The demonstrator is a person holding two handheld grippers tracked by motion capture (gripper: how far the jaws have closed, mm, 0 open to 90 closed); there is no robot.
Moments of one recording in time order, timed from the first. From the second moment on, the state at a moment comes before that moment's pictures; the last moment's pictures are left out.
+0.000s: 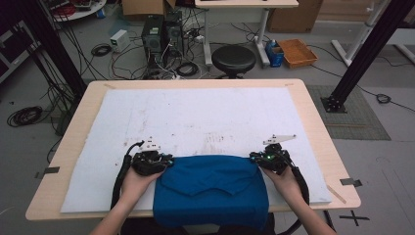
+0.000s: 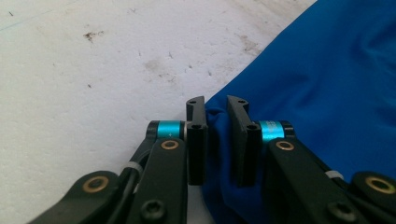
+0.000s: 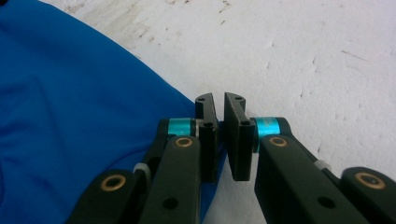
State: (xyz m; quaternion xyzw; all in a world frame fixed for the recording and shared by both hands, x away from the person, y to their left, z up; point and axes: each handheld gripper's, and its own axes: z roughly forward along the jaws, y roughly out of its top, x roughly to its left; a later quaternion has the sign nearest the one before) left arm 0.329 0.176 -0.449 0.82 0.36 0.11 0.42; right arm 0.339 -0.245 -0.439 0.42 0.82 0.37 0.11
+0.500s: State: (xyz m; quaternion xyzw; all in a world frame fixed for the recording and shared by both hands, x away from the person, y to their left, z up) left arm 0.355 0.177 -0.434 0.82 0.35 0.14 0.43; right arm 0.366 -0.250 -0.422 0.42 0.80 0.40 0.14
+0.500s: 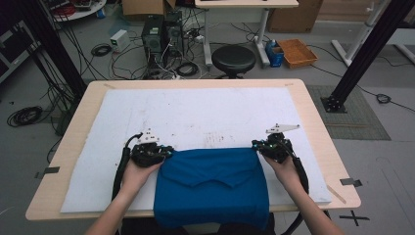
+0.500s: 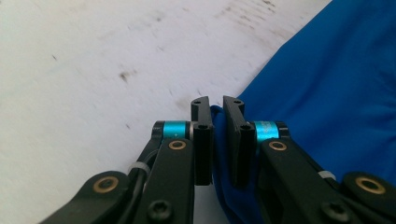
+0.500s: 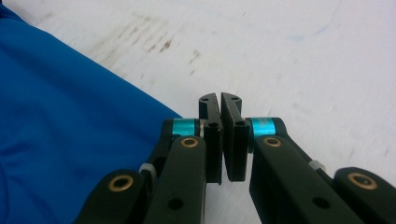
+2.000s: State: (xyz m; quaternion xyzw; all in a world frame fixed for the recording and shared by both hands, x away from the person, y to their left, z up) left arm 0.375 0.186 -0.426 0.80 0.42 0.15 0.41; right arm 0.395 -0.257 -0.413 0.45 0.77 0.41 0.20
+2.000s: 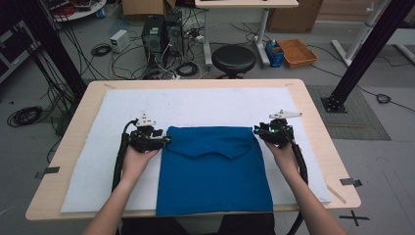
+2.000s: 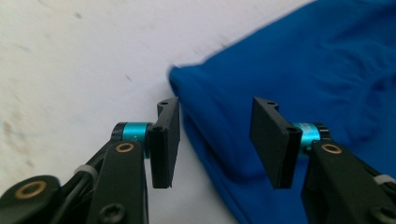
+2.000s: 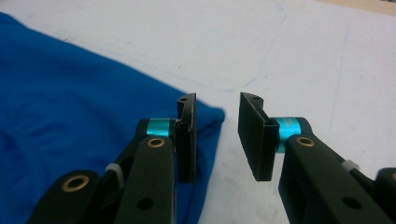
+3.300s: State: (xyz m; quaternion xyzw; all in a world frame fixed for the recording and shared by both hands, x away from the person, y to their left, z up) left arm 0.366 0.174 -0.437 0.79 0.44 0.14 0.40; right arm 0.374 -0.233 -0.439 0.44 0.80 0.37 0.16
